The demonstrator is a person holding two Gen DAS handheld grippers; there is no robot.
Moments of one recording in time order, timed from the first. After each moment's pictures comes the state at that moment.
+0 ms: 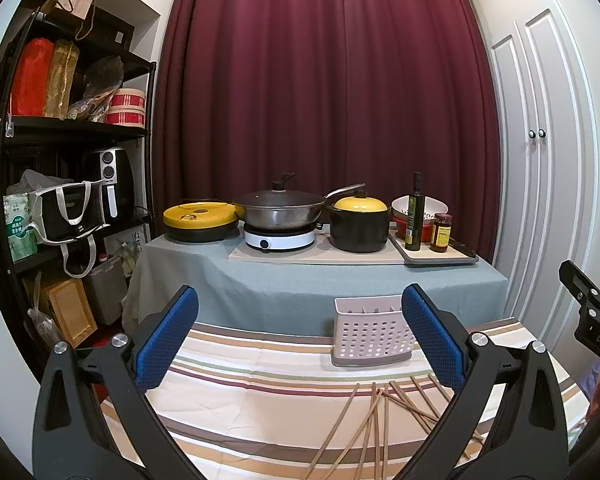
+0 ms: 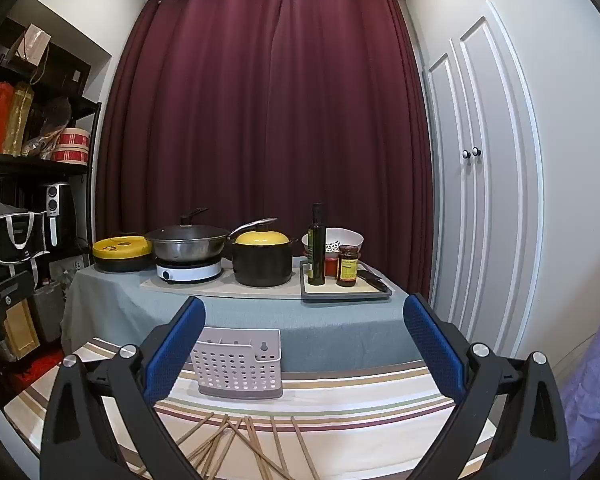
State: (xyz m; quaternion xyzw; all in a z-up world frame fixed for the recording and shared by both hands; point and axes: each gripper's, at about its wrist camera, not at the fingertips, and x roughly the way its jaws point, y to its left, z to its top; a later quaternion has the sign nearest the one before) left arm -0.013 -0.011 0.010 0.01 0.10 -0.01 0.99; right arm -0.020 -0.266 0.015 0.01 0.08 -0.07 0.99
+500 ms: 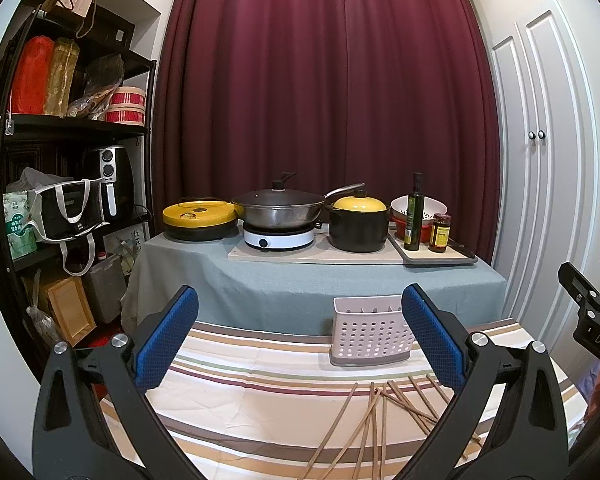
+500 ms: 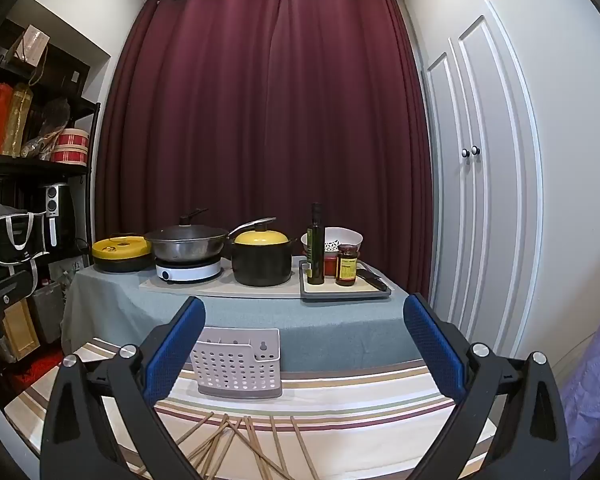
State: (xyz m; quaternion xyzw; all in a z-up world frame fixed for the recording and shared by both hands) left arm -0.011 -0.009 0.004 0.01 0.10 -0.01 0.99; right arm -0.021 -0.266 0.013 0.01 0.08 -0.07 0.99
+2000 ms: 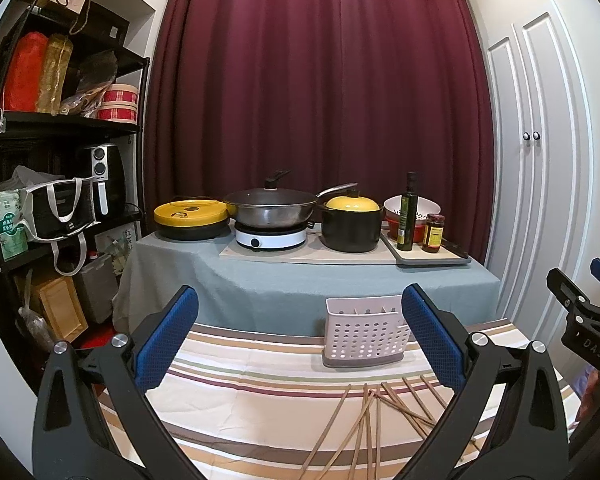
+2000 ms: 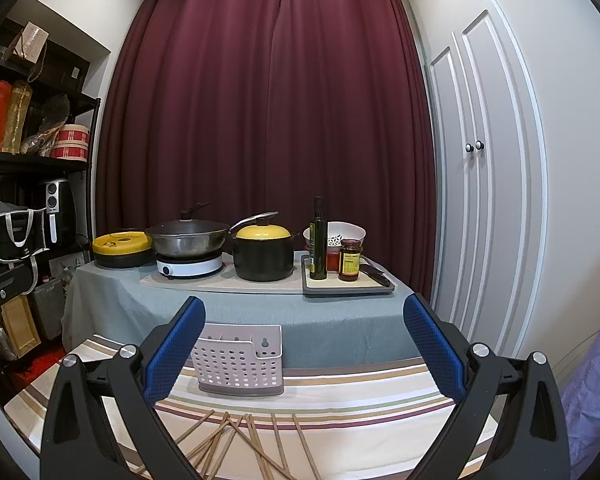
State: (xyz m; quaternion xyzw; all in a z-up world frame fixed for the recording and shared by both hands) left arm -0.003 -0.015 0.001 0.00 0.10 -0.03 0.99; right arm -0.022 -0.263 0.010 0.00 0.08 -0.07 0.99
